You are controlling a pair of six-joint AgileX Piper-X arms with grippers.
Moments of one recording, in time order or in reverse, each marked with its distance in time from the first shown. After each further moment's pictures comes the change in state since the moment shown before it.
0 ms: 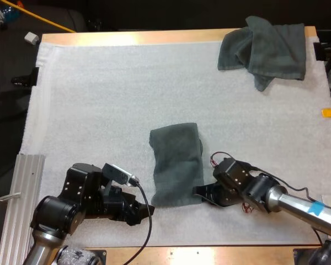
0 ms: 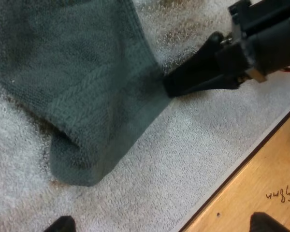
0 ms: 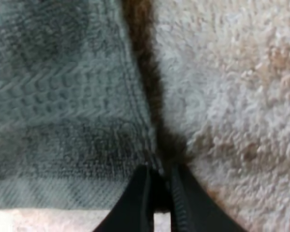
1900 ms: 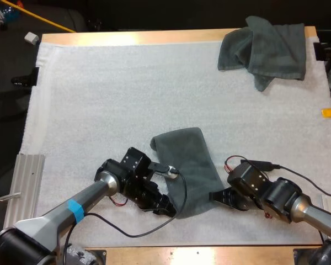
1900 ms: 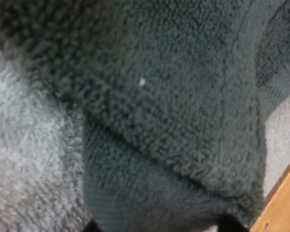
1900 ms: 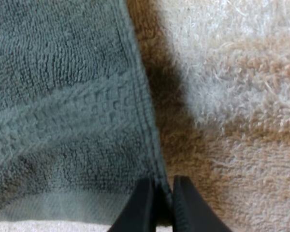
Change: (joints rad) left arm -0.192 0.731 0.005 -0.356 0.066 -0.039; right arm 0.000 -0.262 0.000 0.331 0.193 -0.094
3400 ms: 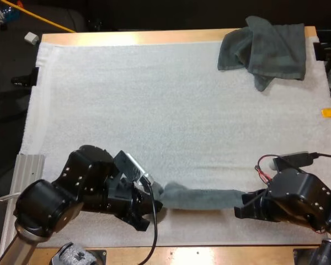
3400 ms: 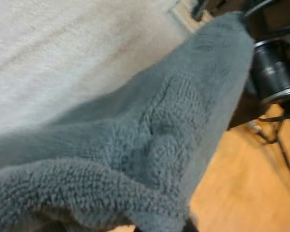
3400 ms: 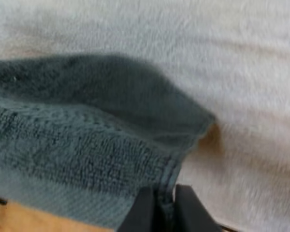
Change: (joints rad) left arm -0.062 -0.606 -0.462 0.593 -0.032 -0.012; right arm 0.157 -0.348 -0.495 0.636 0.085 -0.076
